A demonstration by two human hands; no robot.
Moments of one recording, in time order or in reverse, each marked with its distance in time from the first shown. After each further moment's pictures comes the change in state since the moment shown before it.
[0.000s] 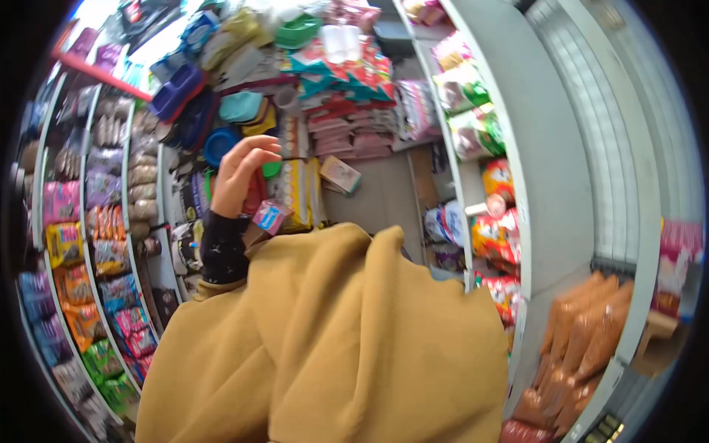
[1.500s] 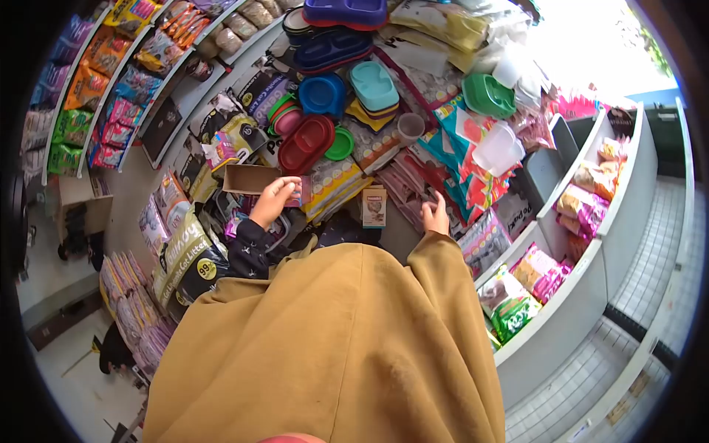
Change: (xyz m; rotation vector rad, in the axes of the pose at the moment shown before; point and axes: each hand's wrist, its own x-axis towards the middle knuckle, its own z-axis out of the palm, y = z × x) left_hand -0.043 -0.175 -0.039 -0.219 1.009 -0.533; right_hand 0.375 -0.245 -0.333 0.351 0.225 -0.463
